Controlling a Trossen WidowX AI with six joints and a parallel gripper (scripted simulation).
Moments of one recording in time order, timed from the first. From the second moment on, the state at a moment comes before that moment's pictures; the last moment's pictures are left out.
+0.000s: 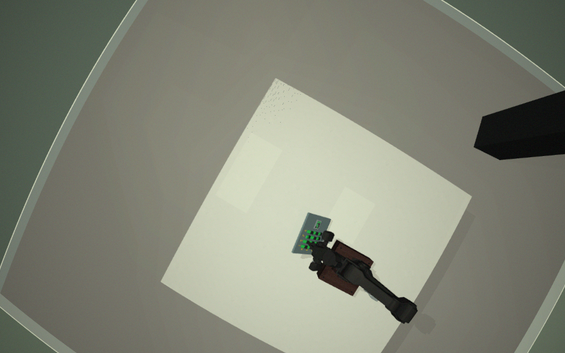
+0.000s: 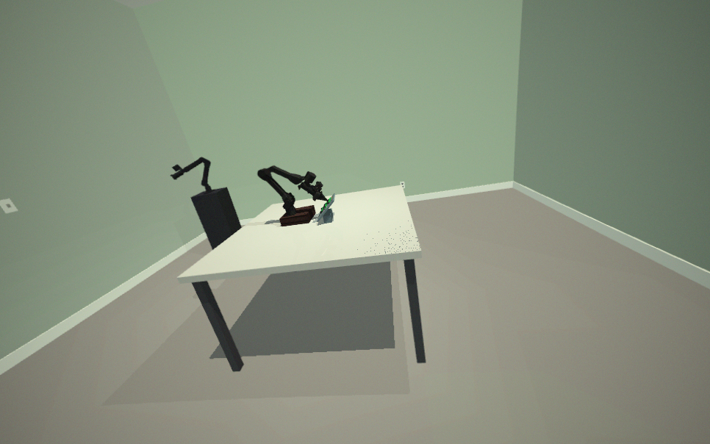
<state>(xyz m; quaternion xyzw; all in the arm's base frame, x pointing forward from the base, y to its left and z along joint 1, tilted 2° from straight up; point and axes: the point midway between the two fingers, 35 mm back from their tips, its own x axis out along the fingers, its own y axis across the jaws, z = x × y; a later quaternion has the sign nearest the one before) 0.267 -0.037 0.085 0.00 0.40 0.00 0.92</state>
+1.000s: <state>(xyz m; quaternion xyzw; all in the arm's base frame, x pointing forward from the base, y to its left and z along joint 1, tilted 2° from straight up) 0.269 -0.037 0.083 0.00 0.40 0.00 0.92</state>
